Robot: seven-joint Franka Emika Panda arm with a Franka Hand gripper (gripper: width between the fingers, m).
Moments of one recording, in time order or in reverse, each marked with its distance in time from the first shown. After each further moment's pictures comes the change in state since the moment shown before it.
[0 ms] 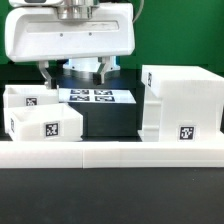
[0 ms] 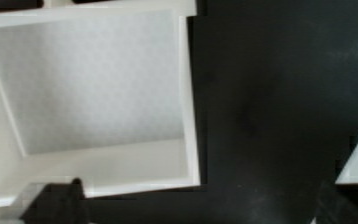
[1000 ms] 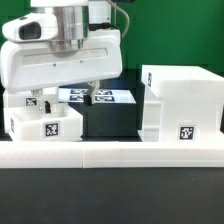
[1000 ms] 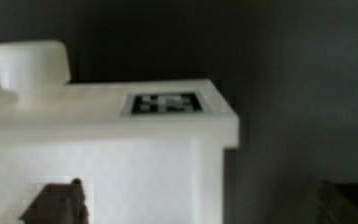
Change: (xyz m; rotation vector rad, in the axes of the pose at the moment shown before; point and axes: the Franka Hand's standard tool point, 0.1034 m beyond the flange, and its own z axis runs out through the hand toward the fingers) arm -0.029 0.004 0.045 0.034 -0.069 -0.031
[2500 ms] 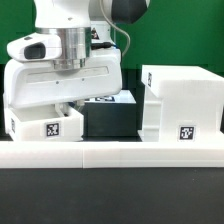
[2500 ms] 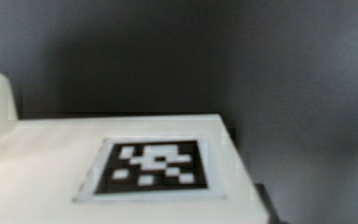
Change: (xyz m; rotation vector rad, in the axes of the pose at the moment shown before) arm -0.002 -0.002 0.027 -0.026 0.014 -0.009
